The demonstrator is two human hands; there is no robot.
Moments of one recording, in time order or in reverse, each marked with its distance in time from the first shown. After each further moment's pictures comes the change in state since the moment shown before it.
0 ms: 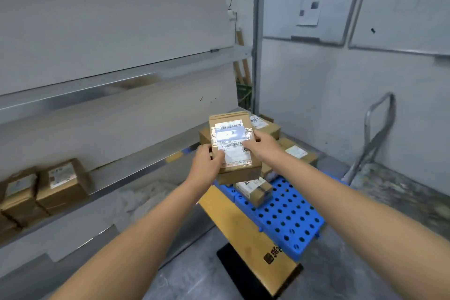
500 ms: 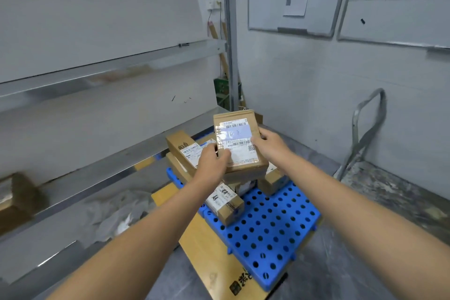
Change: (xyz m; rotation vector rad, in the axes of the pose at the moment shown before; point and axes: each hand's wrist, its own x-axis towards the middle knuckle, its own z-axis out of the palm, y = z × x) left_hand 0.078 0.024 0.143 0.040 -0.058 0.002; right_hand 0.090 0.078 -0.114 0.013 0.041 0.050
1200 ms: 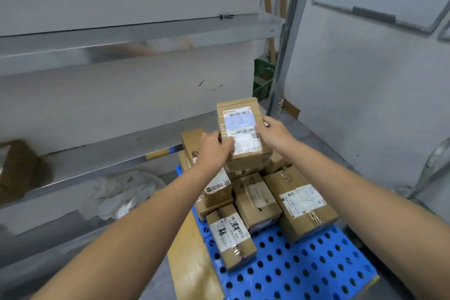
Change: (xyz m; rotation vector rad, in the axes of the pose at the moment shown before) left_hand 0.182 -0.051 -0.018 0.053 0.168 -0.216; right_hand 0.225 -0.014 0.065 -0.170 -0.202 -0.027
